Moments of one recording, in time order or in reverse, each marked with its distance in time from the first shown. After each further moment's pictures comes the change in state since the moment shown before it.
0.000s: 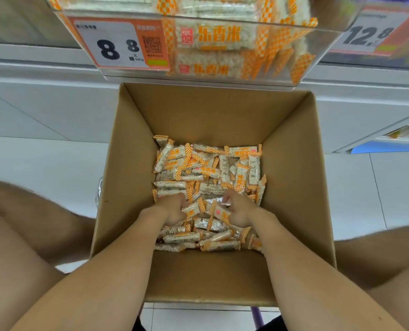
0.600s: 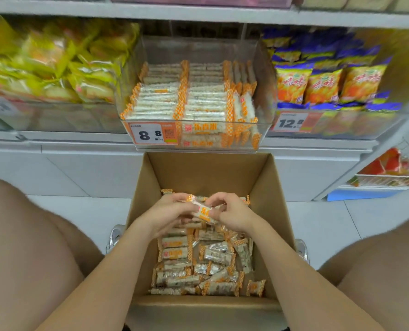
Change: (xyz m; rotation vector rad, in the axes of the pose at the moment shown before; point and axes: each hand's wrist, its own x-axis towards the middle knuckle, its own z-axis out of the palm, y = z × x) left_hand -0.142 0.061 -0.080 -0.995 0.212 0.402; right_hand -0.119 -0.080 -0.071 0.339 0.436 -0.453
